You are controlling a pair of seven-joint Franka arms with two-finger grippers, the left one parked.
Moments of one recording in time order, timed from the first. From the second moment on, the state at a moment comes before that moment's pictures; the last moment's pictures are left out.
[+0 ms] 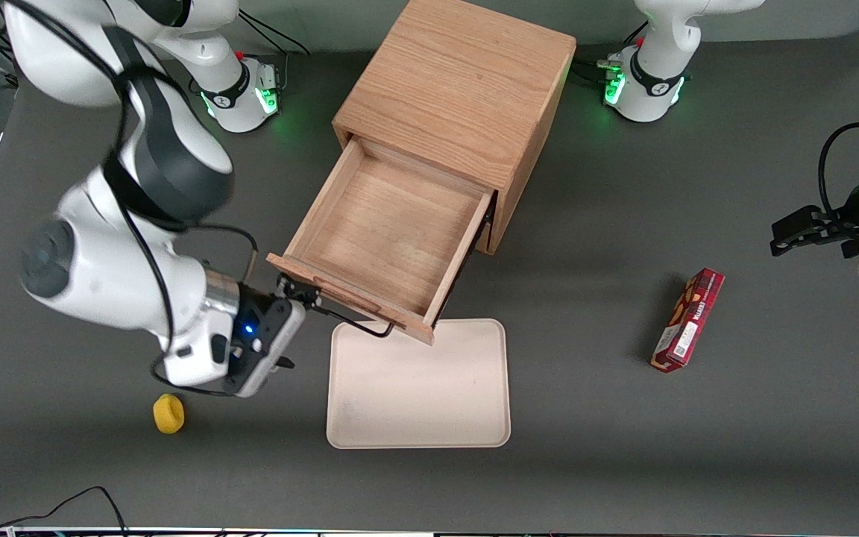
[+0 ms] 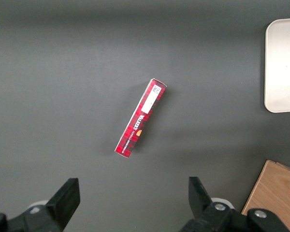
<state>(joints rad) 0.11 0.62 0.41 -0.97 0.08 1.71 -0.38</state>
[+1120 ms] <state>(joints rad) 0.08 -0.02 0.09 -1.66 0.04 1.54 0.17</state>
